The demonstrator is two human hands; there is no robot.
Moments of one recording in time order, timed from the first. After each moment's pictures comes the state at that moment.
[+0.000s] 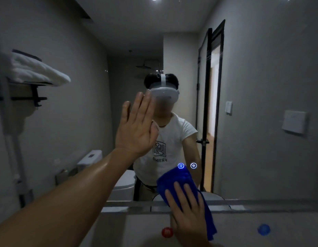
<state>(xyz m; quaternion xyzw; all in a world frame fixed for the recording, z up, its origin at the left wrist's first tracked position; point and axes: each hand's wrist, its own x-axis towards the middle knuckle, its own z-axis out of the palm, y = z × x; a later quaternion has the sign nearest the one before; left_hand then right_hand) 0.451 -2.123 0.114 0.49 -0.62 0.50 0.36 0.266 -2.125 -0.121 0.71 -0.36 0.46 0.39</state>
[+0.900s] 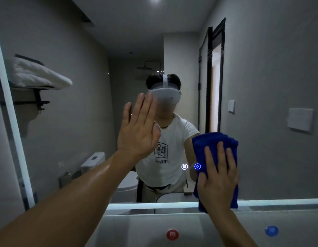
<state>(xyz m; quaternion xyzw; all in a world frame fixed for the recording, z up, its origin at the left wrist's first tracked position) 0.449 -2.123 0.113 0.49 -0.62 0.51 0.35 0.233 -2.139 -0.020 0.61 -0.48 0.58 0.24</state>
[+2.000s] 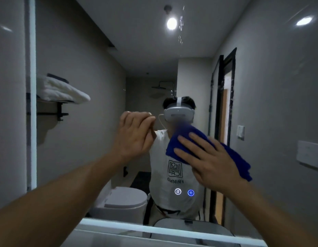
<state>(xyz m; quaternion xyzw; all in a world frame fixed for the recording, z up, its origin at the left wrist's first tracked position) 0.453 -2.101 0.166 0.42 -0.62 0.54 0.38 0.185 -2.164 0.115 0.77 -0.20 0.35 0.50</state>
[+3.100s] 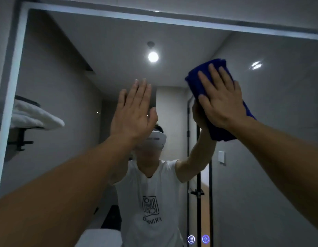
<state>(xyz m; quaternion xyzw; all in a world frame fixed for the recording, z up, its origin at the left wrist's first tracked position) 0.474 -2.117 0.293 0.49 -0.61 0.46 0.42 0.216 -2.152 0.338 0.66 -0.40 0.45 0.44</state>
